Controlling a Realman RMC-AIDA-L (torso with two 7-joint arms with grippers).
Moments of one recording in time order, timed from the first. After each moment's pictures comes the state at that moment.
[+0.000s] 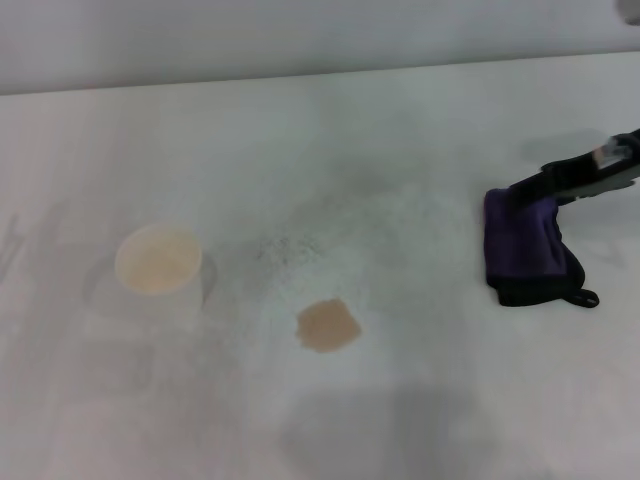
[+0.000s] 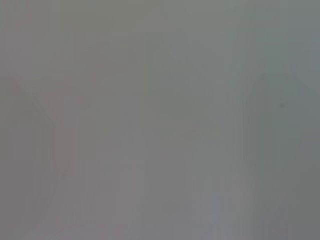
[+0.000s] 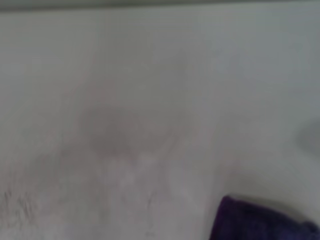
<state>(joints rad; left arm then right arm) -0.24 -2.07 1.31 0.24 0.28 1.28 -0.29 0.50 2.01 -1.12 -1.24 0.55 1.44 -0.29</state>
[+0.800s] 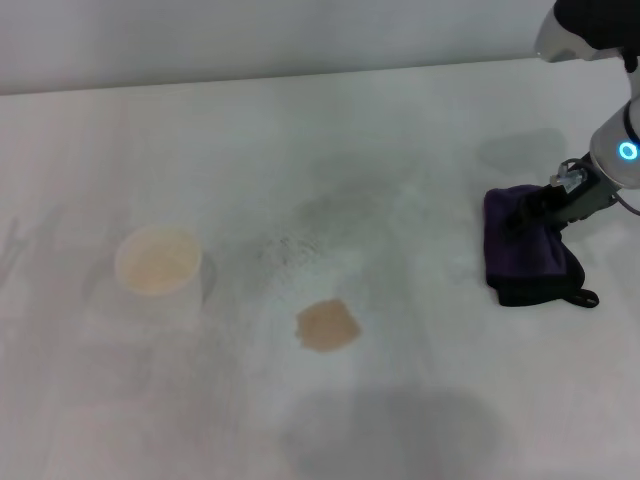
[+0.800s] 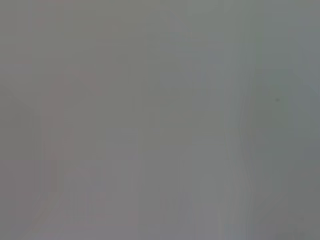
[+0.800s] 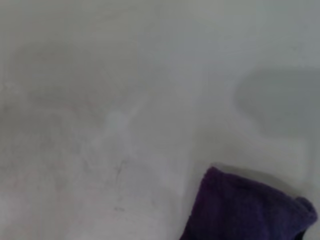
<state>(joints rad) -0.23 -2.07 1.31 0.23 0.29 1.28 -0.28 0.62 2.01 -1.28 -1.08 0.37 1.41 -0.13</state>
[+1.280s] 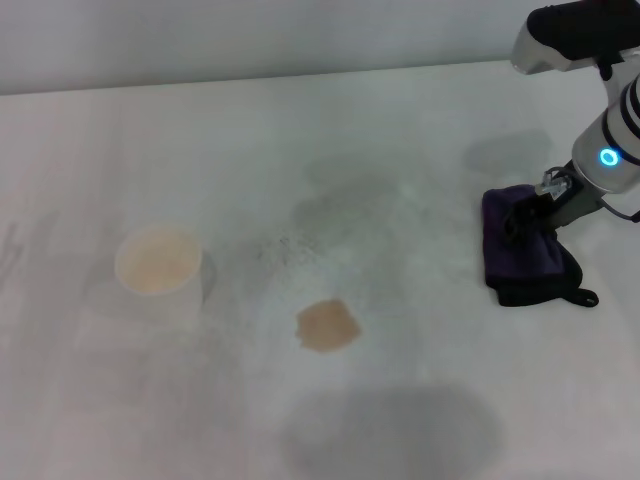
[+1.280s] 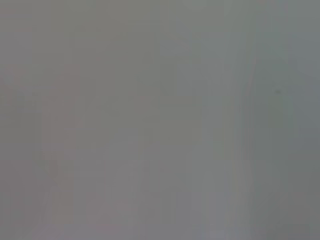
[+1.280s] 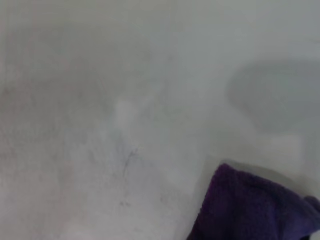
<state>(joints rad) -0.22 -2.07 1.31 0.22 0.29 1.28 -0.27 0.66 2.01 -1.33 -1.01 0.36 1.38 -0.13</state>
